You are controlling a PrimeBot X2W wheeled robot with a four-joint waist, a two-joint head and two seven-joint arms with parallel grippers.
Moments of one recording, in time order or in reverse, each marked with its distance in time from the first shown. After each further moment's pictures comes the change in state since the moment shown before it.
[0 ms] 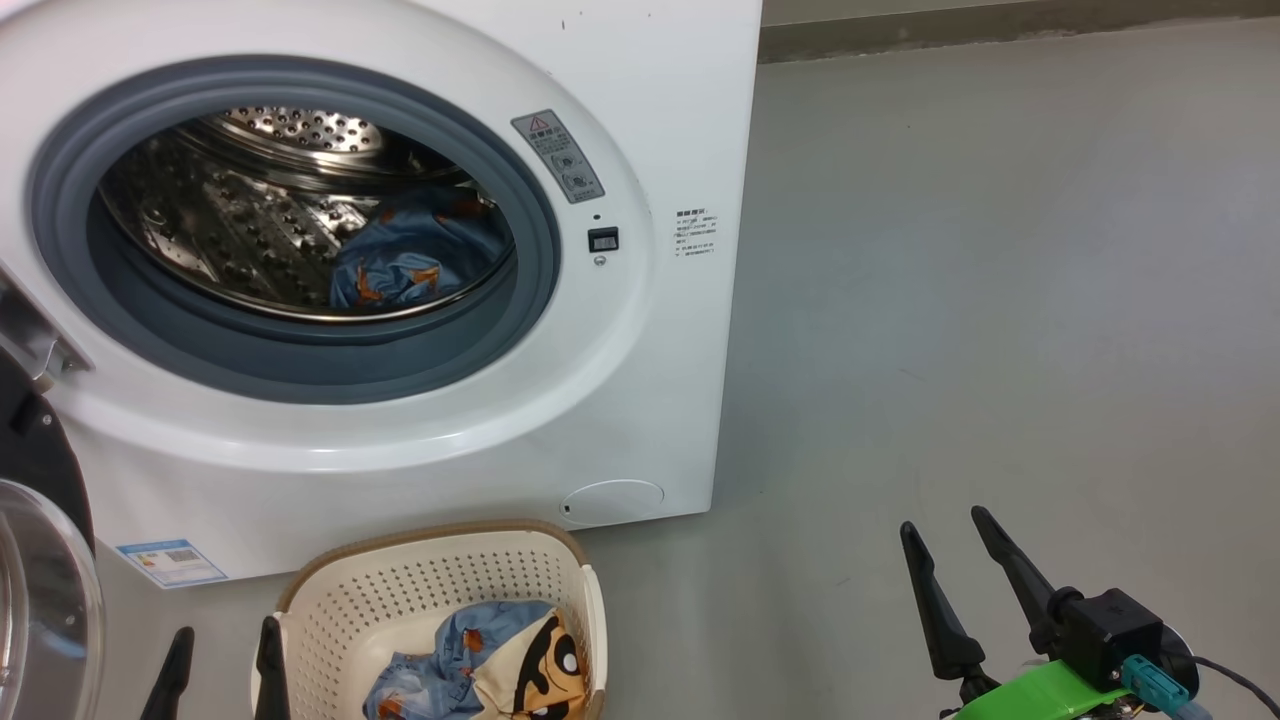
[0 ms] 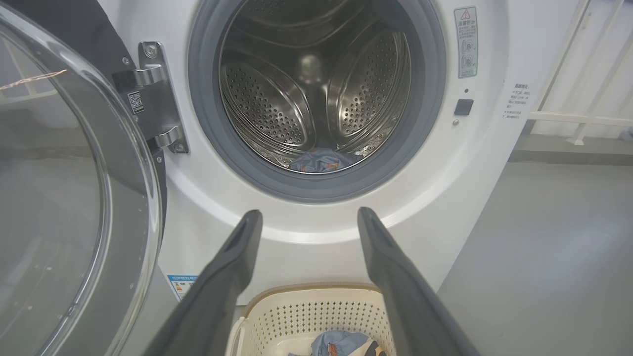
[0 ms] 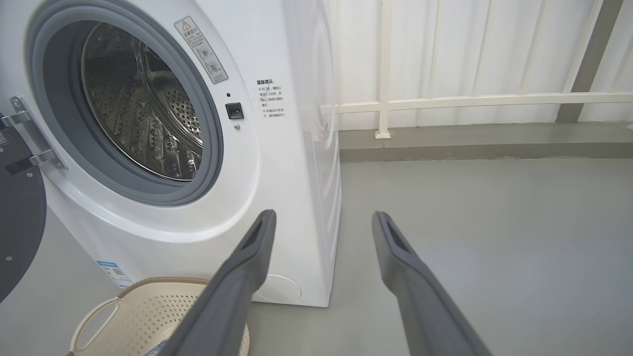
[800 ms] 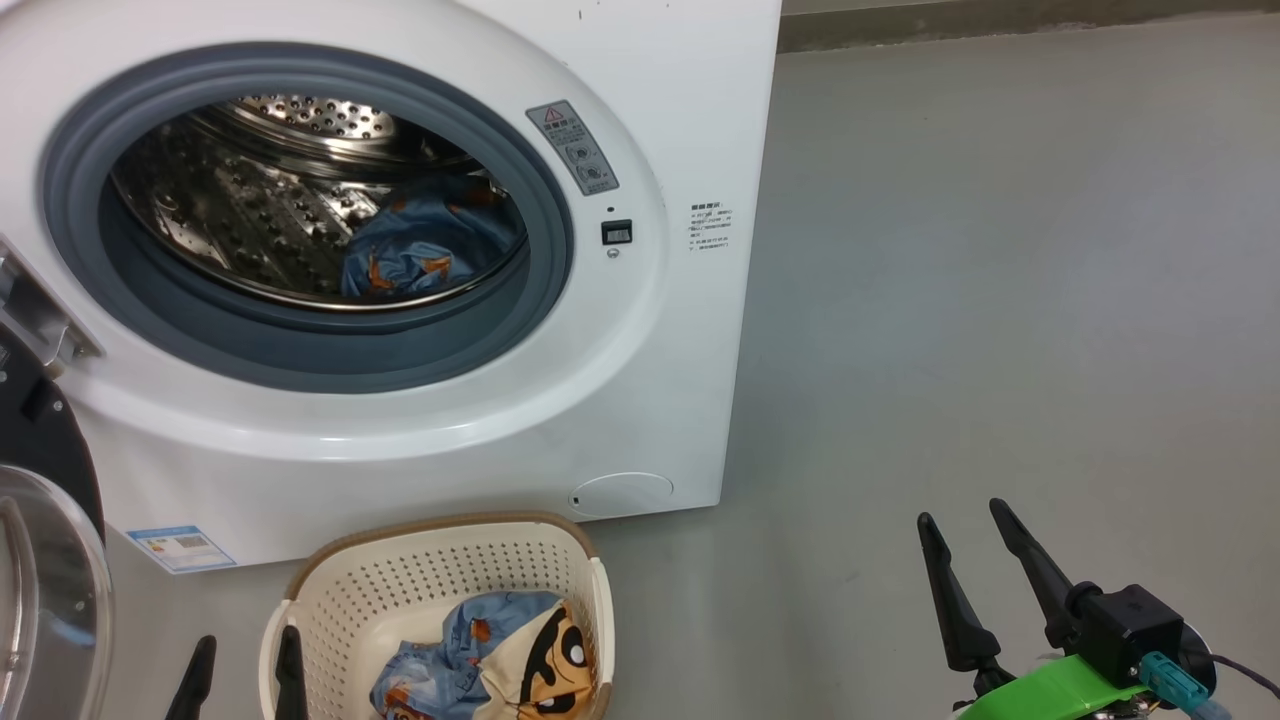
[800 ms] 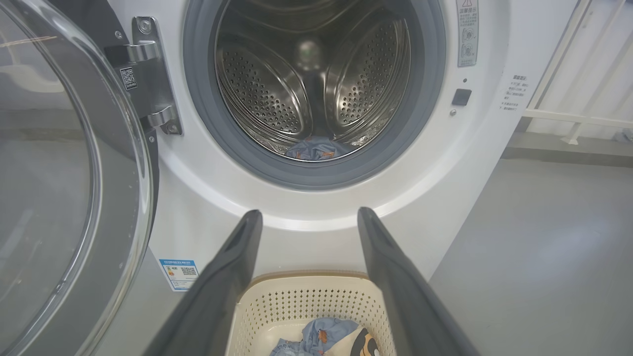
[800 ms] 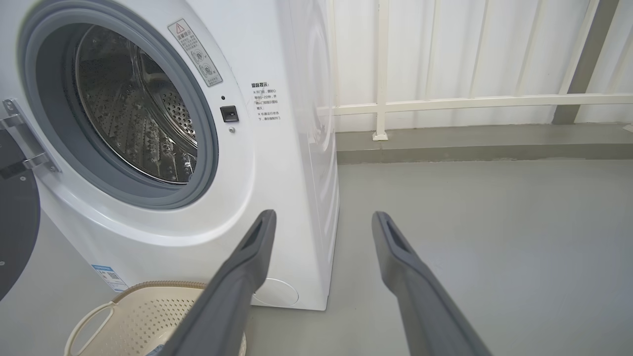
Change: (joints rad) left arm 0.012 0.000 -0.032 0.002 -0.027 0.015 0.001; right arm 0.000 0.000 -0.028 -0.015 0.000 0.000 0.000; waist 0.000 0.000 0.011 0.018
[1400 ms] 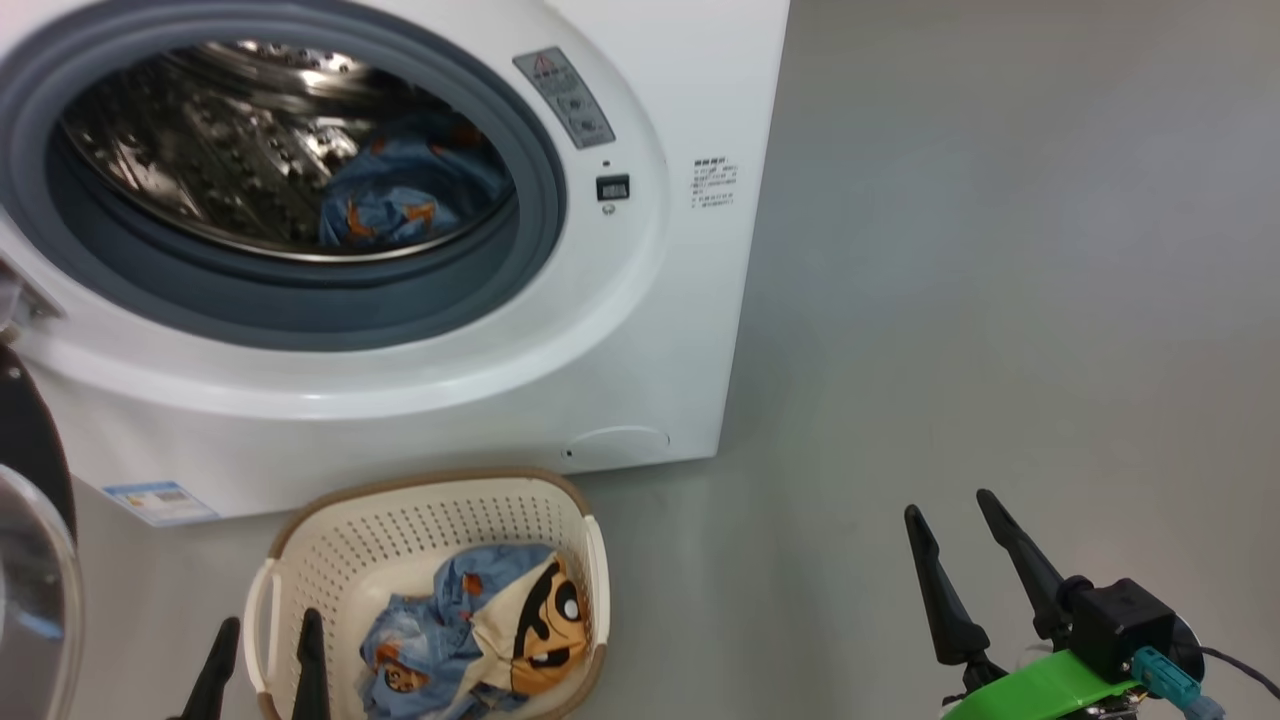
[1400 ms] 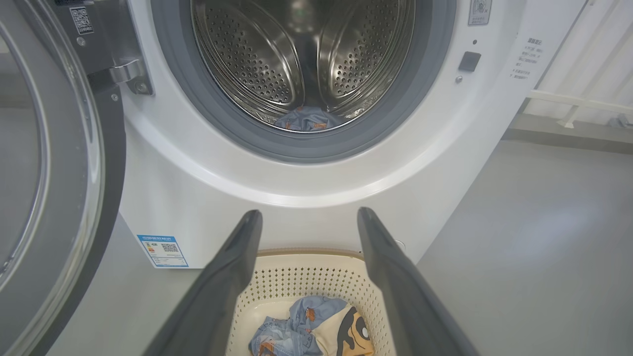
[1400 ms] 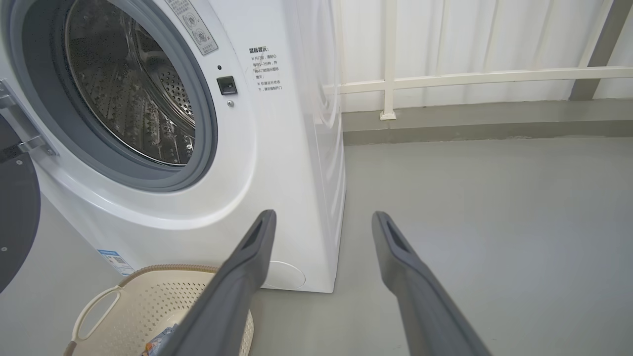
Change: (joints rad) left arm -0.028 0.000 -0.032 0.024 -0.022 -0.024 0.000; right arm -0.003 0.001 0.022 -0.018 0.010 0.000 0.000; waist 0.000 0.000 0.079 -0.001
